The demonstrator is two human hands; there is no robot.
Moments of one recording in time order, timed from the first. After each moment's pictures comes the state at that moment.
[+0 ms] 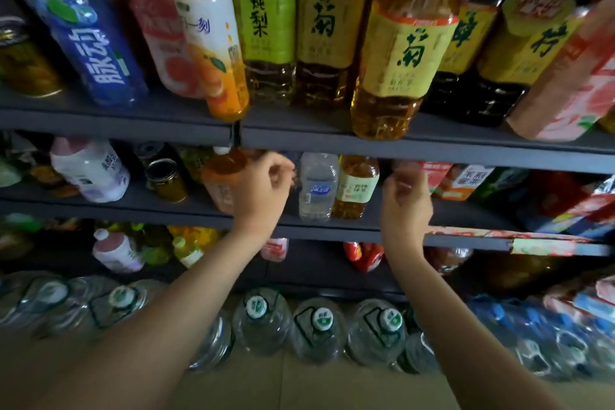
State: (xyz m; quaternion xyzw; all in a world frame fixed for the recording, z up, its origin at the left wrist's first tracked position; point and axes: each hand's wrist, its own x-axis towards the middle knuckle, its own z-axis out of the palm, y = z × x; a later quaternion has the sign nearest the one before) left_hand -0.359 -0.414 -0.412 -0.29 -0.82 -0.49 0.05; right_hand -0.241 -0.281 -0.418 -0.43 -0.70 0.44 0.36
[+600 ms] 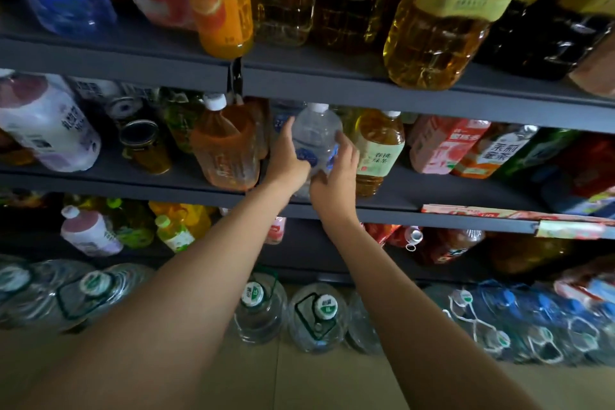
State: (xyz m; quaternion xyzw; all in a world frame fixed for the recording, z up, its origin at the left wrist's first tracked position) left_hand -0.392 -0.367 -0.485 -0.19 -0.81 -0.52 -0.21; right_hand -0.320 -0.324 -0.499 -0.31 -0.79 0.48 0.24
